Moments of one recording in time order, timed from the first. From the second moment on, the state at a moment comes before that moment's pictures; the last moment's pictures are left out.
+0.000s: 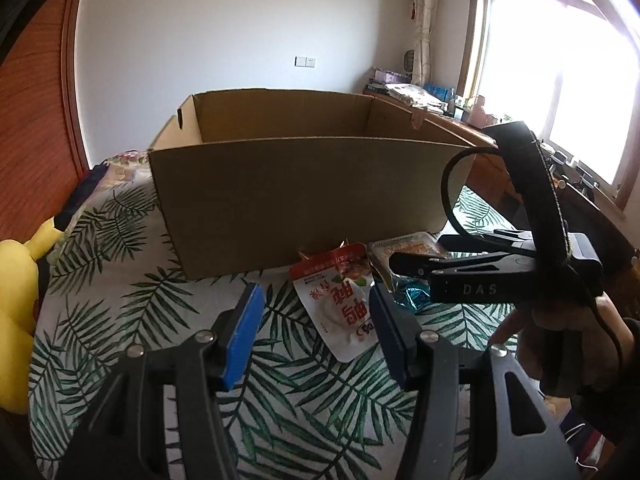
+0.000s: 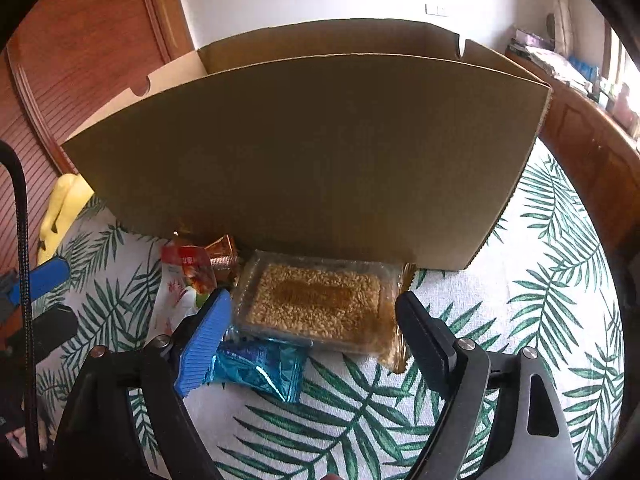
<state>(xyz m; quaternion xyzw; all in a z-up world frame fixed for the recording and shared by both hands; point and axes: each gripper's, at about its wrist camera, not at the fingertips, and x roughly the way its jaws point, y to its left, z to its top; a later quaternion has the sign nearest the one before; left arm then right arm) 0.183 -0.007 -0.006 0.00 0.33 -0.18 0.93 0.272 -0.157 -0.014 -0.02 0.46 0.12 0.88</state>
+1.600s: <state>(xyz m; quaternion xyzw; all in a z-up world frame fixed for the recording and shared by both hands) 0.259 -0.067 -0.051 0.01 0.41 -0.13 0.90 0.242 -0.174 -0.029 -0.07 0.44 0.09 0.89</state>
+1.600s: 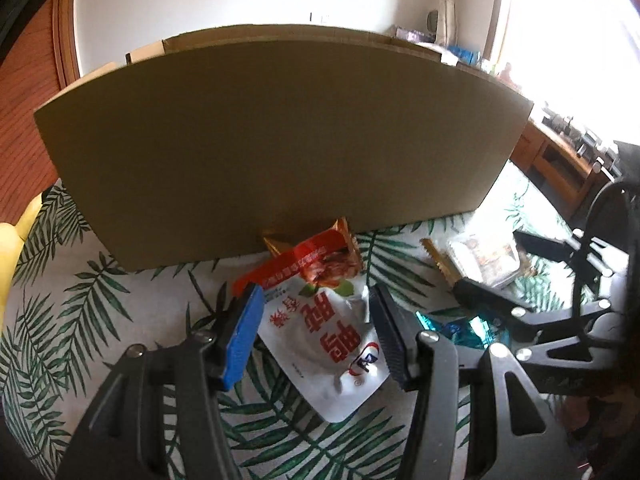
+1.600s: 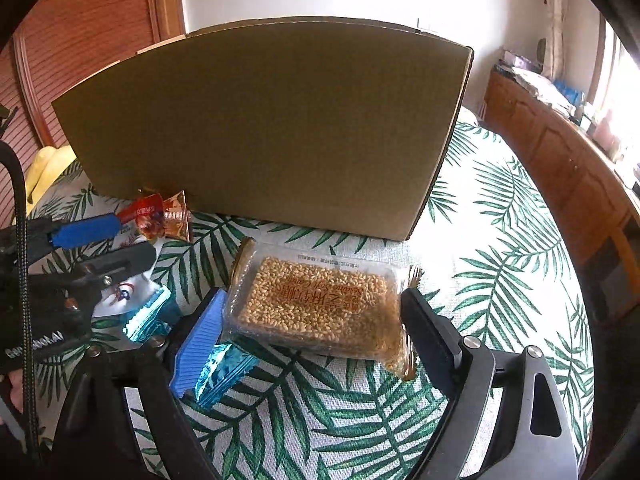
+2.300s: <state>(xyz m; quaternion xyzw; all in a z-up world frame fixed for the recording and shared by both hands) 0.250 -0.070 -0.060 0.05 0.43 -0.14 0.89 0.248 -0.150 -0.033 -0.12 0.45 0.07 0.88</state>
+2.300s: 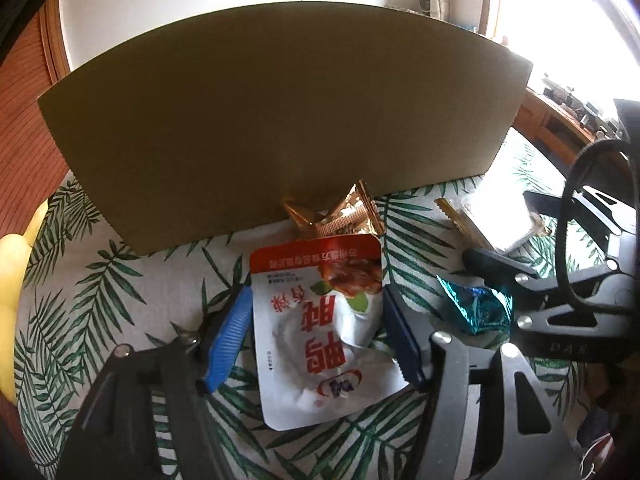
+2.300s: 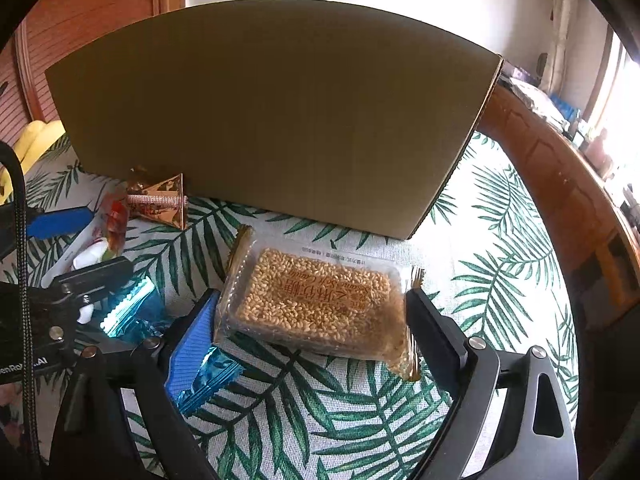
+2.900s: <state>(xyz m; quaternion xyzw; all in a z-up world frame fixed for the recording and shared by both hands) 0.222 -0.032 -0.042 0.00 0.41 -0.17 0.90 0.249 -0.151 -0.034 -0.12 0.45 0.07 0.88</state>
